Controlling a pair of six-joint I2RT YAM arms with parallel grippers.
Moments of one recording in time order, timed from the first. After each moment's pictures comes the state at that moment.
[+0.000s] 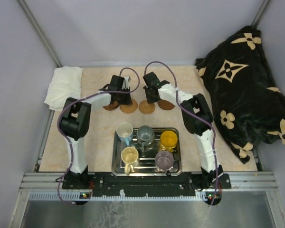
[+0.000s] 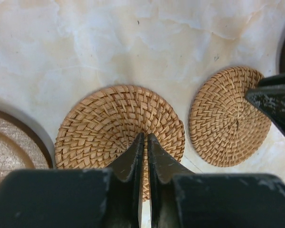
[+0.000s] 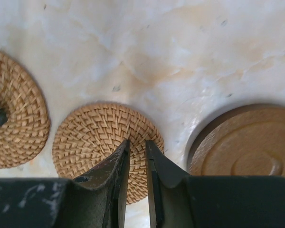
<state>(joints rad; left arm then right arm) -0.40 2.04 1.37 -0.17 0.15 -0.26 0.57 2.23 1.76 -0.53 0.10 0.27</state>
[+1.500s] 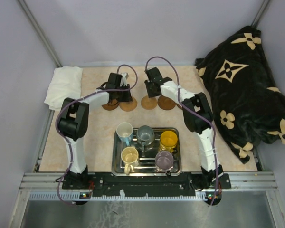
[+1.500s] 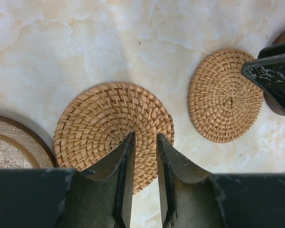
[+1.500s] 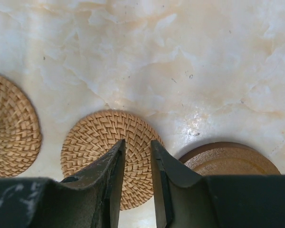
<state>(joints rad) -0.37 2.04 1.40 -0.16 0.19 -0.29 0.53 2.27 1.84 -0.48 0.10 0.18</state>
